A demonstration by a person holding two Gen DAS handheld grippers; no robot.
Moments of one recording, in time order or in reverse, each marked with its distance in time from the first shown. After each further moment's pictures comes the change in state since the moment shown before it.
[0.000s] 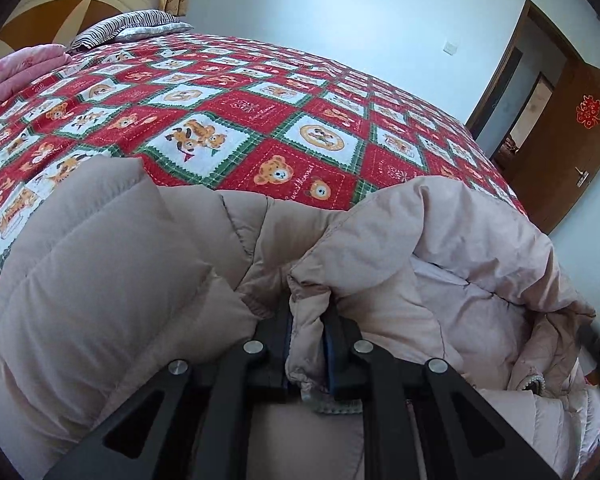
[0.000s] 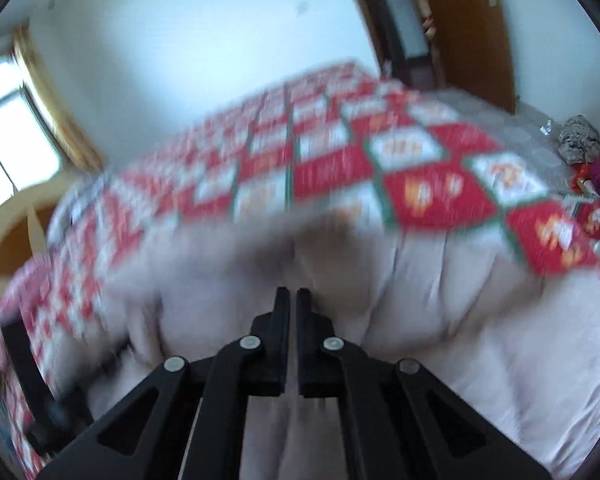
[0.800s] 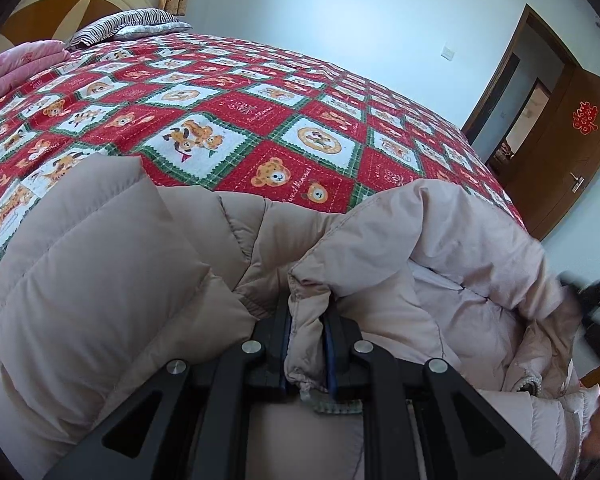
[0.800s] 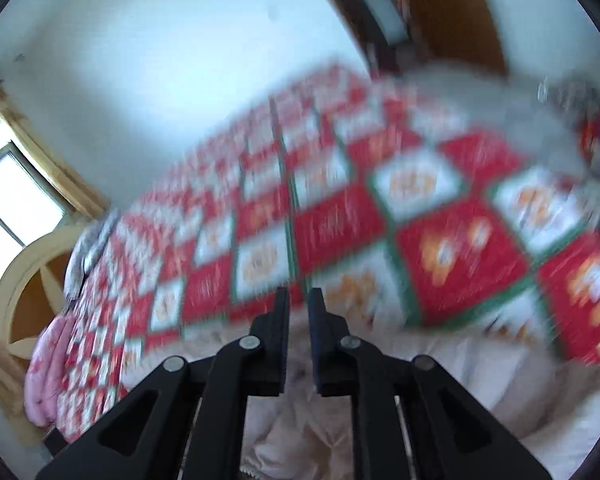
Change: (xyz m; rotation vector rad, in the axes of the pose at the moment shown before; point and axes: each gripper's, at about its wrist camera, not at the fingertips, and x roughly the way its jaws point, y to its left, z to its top) left arm 0.000 0.002 0.000 -0.012 -0.007 -0.028; right arm 0.073 -0.011 0.029 0.132 0.306 0.156
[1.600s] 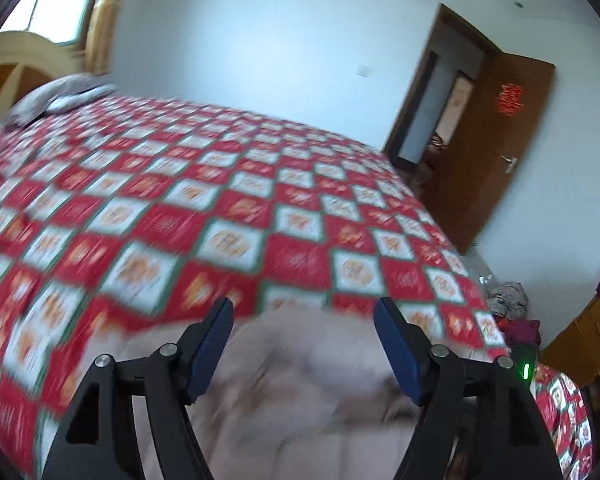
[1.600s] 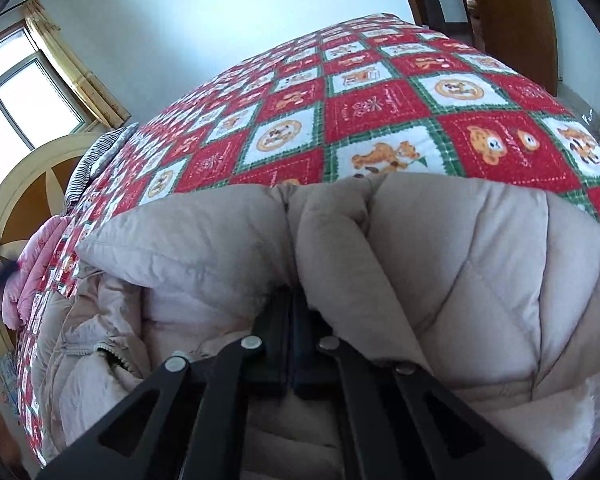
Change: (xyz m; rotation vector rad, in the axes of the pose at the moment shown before) left arm -0.075 -0.067 0.077 0.216 -0.094 -0.215; right arm 0.012 0.005 -0.066 -0.251 -0.047 -0.062
